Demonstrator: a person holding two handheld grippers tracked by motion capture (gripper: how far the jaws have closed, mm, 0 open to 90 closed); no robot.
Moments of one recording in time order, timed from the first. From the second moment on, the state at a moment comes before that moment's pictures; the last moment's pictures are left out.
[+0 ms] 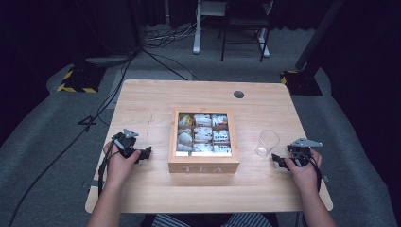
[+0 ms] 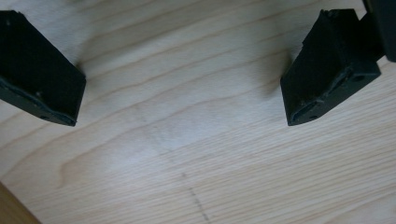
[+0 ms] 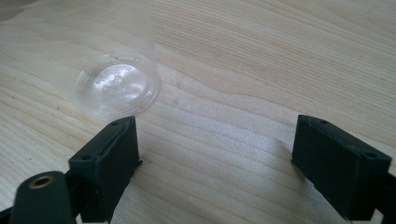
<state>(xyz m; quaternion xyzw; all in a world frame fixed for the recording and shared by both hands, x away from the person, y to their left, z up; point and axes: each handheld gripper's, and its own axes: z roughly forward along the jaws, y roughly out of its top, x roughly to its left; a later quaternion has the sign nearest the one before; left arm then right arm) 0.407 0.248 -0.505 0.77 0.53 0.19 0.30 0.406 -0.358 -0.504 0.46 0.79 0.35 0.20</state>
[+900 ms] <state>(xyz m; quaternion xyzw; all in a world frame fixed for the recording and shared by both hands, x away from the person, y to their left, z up) 0.393 0.238 -0.470 0.78 0.52 0.19 0.30 0.406 -0.358 -0.504 0.46 0.79 0.35 0.20</state>
